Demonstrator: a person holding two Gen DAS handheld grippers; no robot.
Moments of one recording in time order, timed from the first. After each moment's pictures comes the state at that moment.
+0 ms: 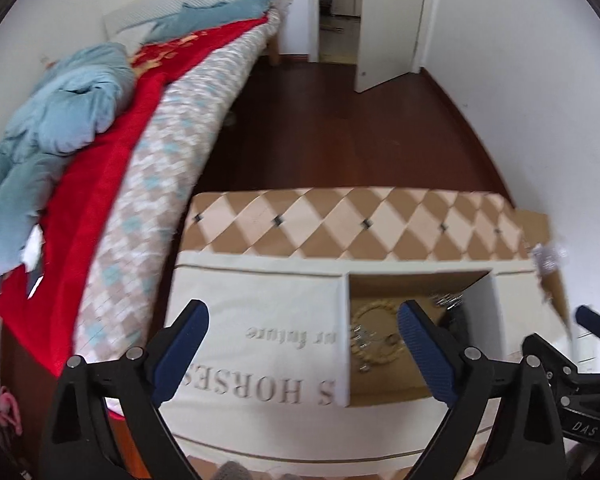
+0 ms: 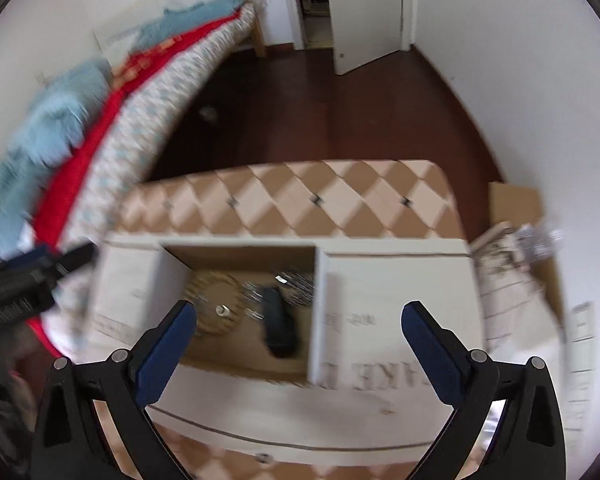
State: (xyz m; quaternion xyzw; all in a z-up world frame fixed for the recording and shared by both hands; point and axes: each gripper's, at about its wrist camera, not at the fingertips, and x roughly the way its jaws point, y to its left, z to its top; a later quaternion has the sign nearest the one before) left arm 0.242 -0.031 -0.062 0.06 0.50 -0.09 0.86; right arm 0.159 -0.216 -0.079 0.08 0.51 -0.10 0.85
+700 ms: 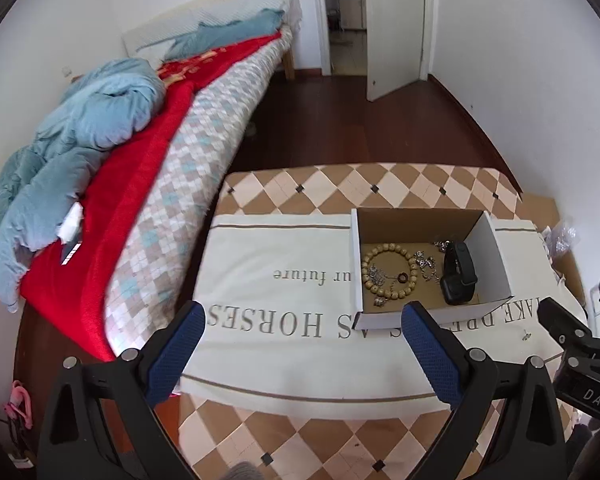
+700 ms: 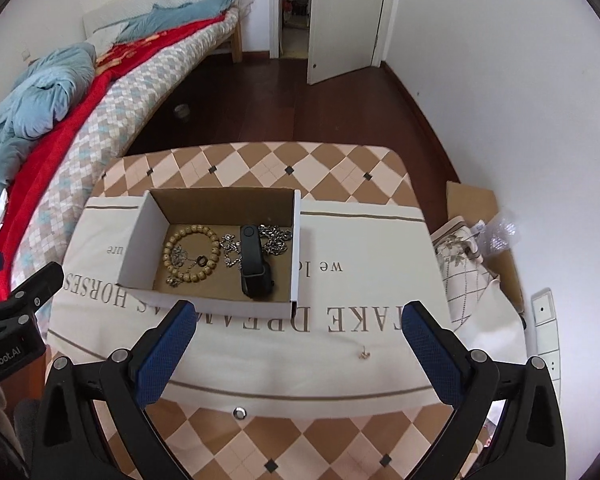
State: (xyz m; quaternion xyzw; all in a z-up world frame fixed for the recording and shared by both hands) left arm 0.149 -0.014 -0.048 0.08 0.46 -0.06 0.88; right arm 0.085 -0.180 -0.060 0.04 0.47 -0.15 0.87
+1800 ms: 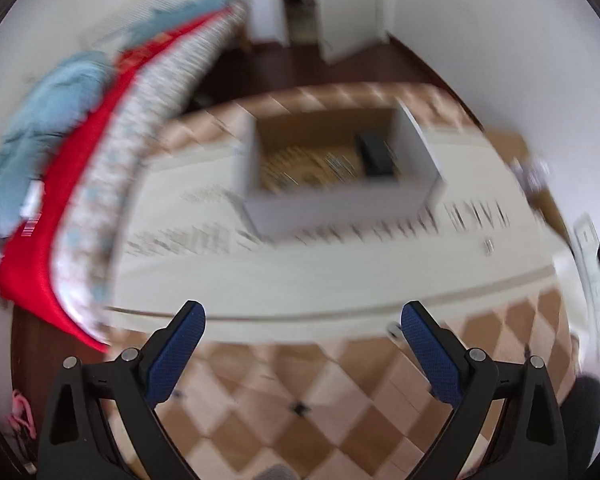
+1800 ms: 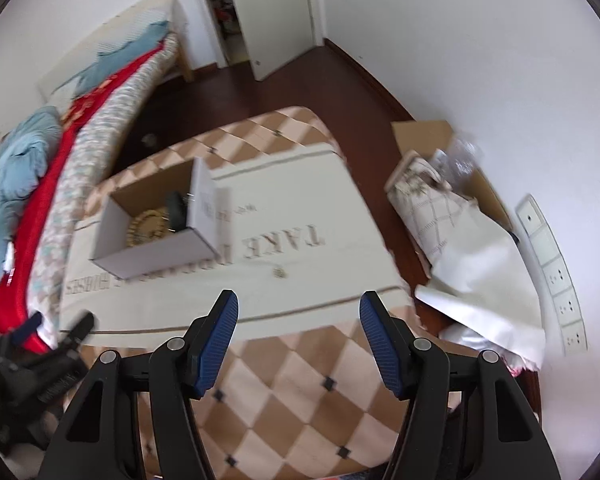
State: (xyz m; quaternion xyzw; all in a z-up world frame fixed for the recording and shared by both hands) left arm 0.077 -0.094 -0.125 0.12 0.52 -0.13 0.84; right arm -0.039 -0.279 -0.082 0.17 0.47 -0.20 0.84
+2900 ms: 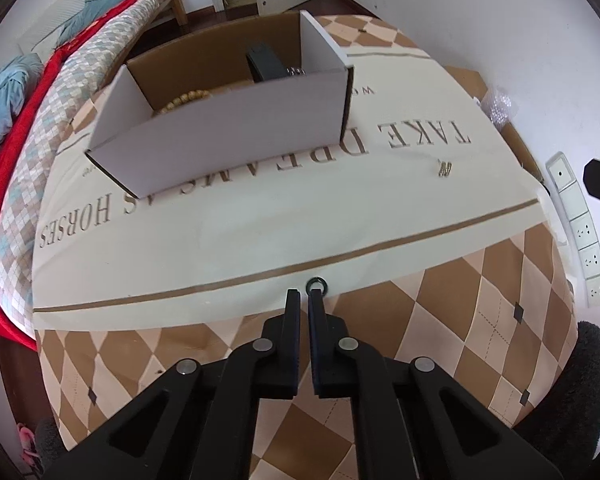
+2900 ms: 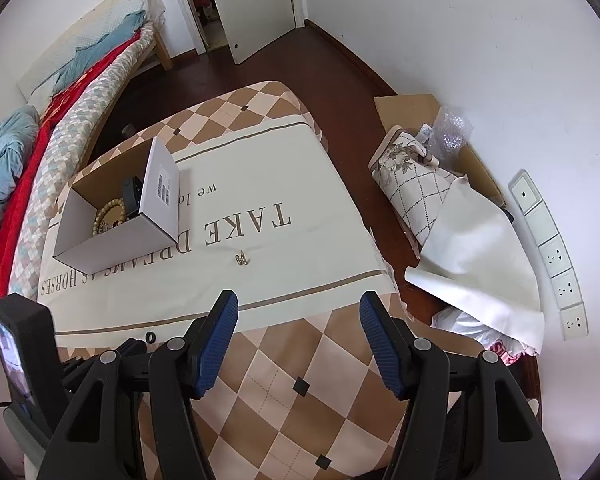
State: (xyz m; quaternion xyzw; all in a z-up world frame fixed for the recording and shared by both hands) left arm 0.064 -0.147 -0.177 0.15 0.56 -0.20 0.79; right arm -0.033 -0.294 -0.112 0.19 0.49 -0.21 0.83
